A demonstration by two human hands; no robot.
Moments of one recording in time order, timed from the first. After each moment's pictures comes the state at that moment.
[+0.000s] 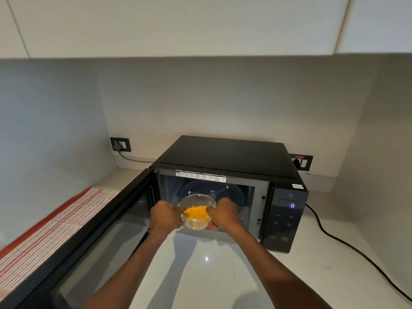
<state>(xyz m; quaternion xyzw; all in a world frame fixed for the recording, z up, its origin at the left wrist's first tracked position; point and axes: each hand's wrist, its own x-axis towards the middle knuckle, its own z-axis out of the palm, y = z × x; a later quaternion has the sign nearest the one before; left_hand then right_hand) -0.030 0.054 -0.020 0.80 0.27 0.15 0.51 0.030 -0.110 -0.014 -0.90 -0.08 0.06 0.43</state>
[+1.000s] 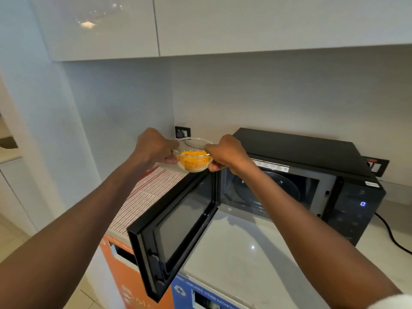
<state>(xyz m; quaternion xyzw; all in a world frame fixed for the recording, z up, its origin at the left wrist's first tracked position) -0.176 0.180 0.156 0.76 0.35 0.25 0.48 -0.077 0.023 0.139 -0.83 -0.26 0.07 0.48</state>
